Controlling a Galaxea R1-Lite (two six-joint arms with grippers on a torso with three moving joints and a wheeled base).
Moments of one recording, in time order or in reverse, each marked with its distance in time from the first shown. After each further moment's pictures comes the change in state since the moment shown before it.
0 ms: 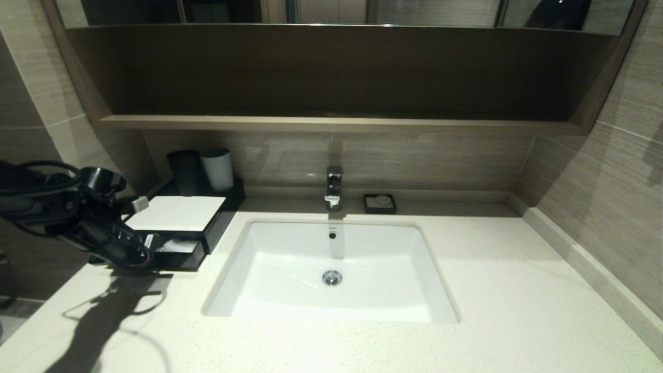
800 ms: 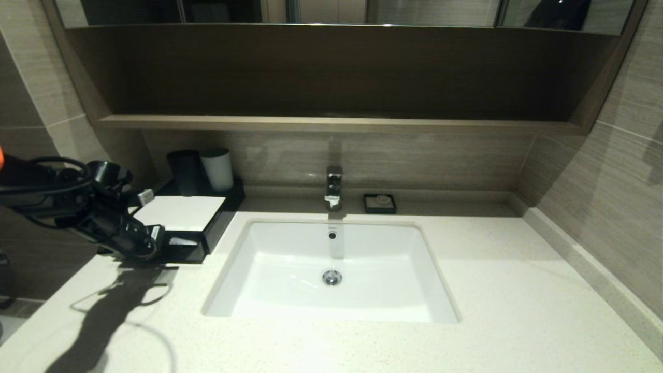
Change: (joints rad) left arm -0.011 0.039 -0.080 0.001 -0.002 -0.009; right arm 0.000 0.000 0.000 0.000 0.000 0.000
